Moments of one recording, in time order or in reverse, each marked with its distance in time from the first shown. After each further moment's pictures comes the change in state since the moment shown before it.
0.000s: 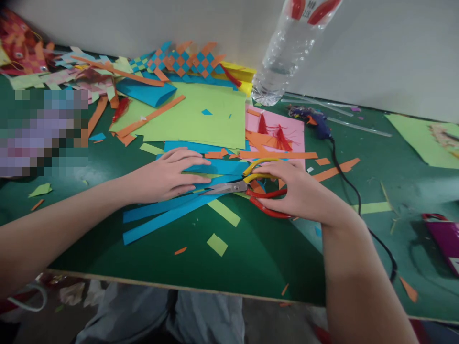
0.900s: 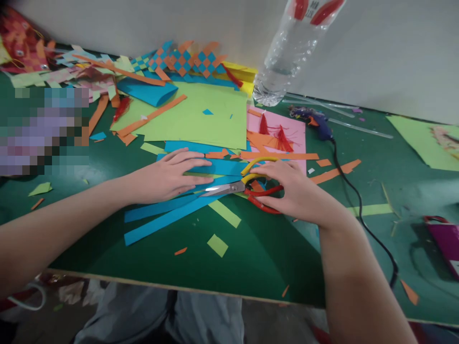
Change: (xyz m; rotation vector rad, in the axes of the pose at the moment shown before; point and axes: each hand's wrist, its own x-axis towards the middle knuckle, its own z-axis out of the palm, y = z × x) left_hand -0.001 0.003 0.001 0.027 -0.088 -0.052; right_hand 0.001 0.002 0.005 -0.057 -0.005 -0.052
